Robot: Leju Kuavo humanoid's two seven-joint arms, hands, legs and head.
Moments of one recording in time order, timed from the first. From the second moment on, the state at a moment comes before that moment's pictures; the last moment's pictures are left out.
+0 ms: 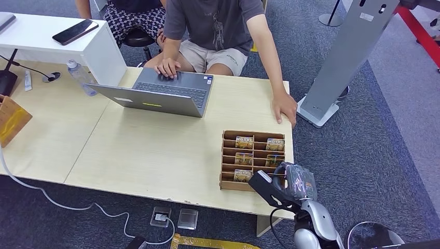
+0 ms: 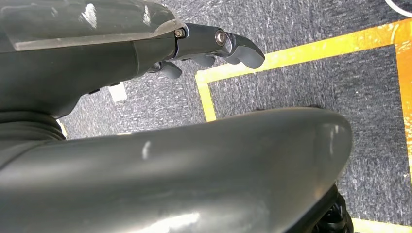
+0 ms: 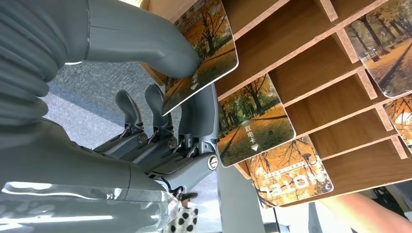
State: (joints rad) left arm -0.12 0.06 -1.14 -0.18 1.16 0.05 0.01; right arm -0.17 -0.11 0.60 -1.40 0.90 -0.09 0.35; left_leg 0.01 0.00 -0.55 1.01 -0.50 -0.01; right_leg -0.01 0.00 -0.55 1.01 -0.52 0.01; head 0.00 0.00
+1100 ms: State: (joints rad) left arm -0.12 0.06 -1.15 -0.18 1.16 0.04 0.00; right arm -0.16 -0.12 0.56 -1.62 0.88 -0.12 0.26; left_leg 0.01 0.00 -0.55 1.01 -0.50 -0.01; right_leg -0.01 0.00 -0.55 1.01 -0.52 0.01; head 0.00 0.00
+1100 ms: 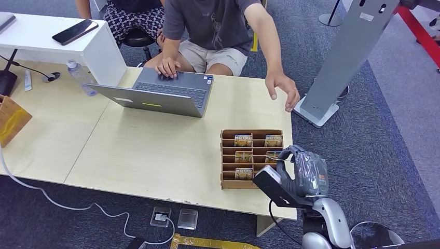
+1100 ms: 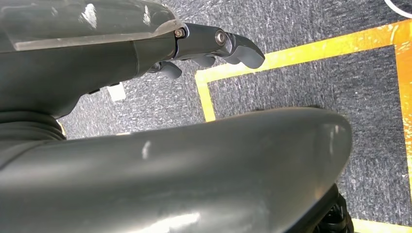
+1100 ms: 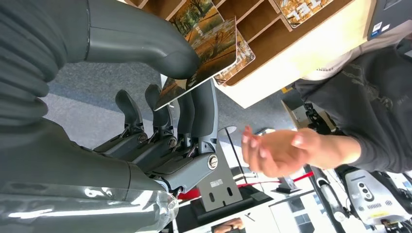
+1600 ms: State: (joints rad) left arm -0.17 0.05 -1.22 -0.18 1.09 0.01 0.06; right arm -0.62 0.02 0.64 -1.19 0.94 -0.21 0.21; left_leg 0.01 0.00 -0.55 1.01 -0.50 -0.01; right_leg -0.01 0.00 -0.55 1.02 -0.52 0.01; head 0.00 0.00
